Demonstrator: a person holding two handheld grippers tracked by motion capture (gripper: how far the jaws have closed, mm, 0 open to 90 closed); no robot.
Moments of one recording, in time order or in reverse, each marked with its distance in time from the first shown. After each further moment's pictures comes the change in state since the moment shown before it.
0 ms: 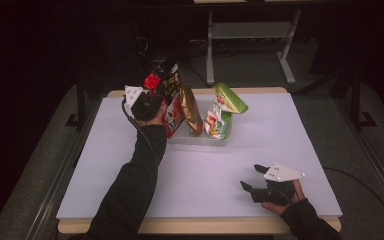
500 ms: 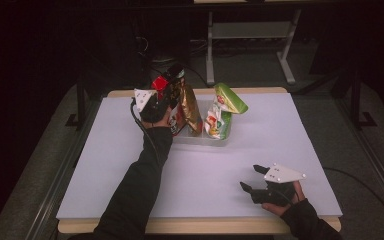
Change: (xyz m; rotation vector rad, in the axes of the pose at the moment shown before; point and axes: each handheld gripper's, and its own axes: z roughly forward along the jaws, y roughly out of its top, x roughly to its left) left arm 0.003 -0.024 0.007 -0.003 -0.059 0.047; right arm 0.002 0.001 -0.002 -0.010 0.014 -0.009
